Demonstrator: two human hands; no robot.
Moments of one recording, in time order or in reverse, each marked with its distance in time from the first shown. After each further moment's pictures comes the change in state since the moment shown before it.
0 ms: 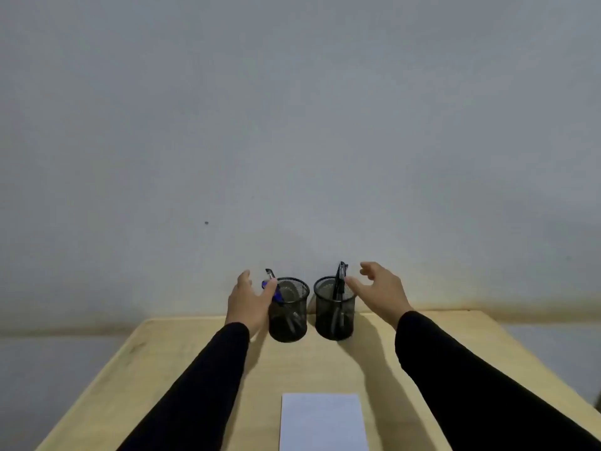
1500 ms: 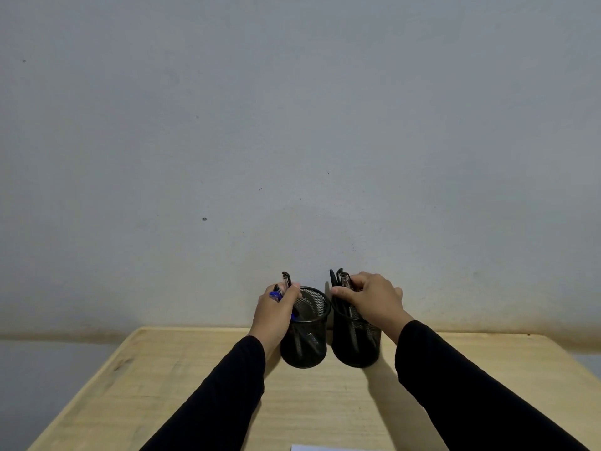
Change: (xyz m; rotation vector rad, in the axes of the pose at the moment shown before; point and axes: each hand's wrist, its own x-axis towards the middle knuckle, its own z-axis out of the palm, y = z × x) left_hand 0.069 -0.043 0.056 -0.430 -0.096 -0.094; right_hand 0.067 0.011 0.065 -0.148 -0.108 -0.041
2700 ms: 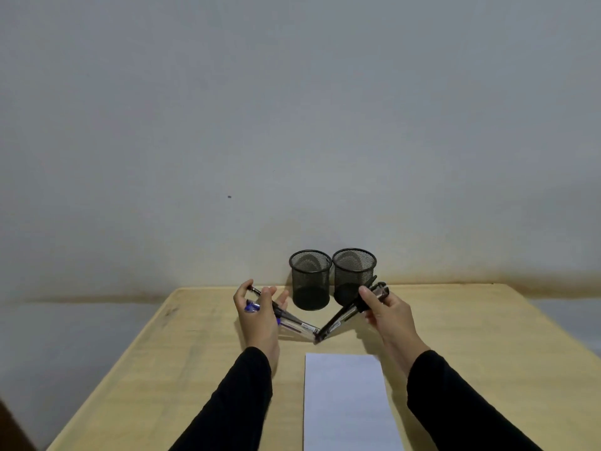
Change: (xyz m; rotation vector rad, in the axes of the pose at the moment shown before) left_hand -0.130 -0.001 -0.030 -0.608 0.328 -0.019; right_hand -0.138 0.014 0.005 0.935 0.117 0.338
